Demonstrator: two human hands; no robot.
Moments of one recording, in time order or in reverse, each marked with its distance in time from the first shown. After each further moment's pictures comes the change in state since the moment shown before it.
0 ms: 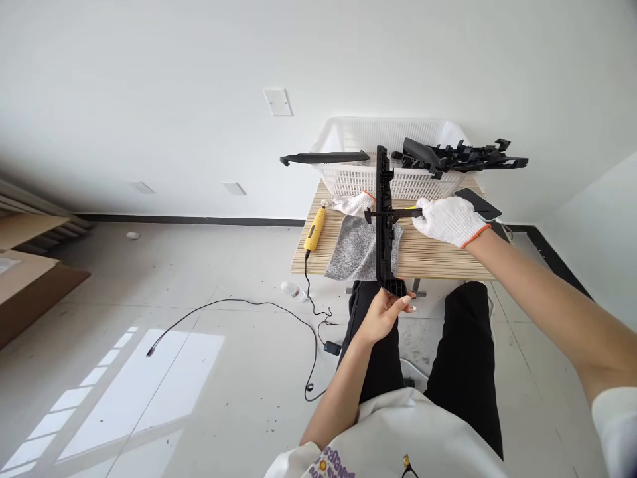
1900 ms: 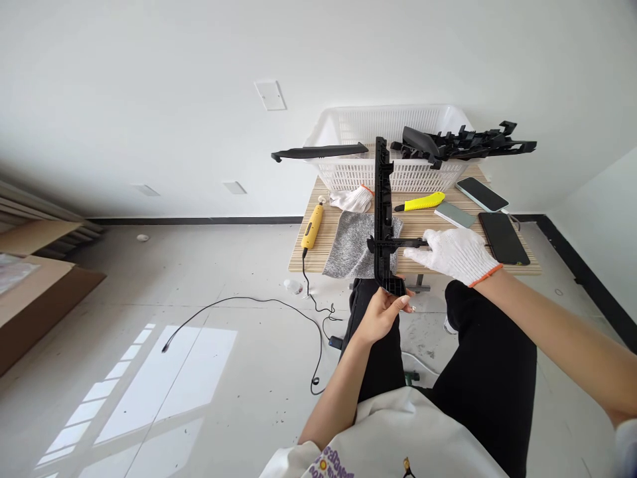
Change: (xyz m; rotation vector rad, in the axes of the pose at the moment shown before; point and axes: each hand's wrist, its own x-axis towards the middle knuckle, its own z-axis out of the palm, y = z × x) left_hand -0.005 0.001 -0.004 0.099 -0.008 -0.015; right_hand -0.066 -0.026 0.006 0.152 -0.202 0.029
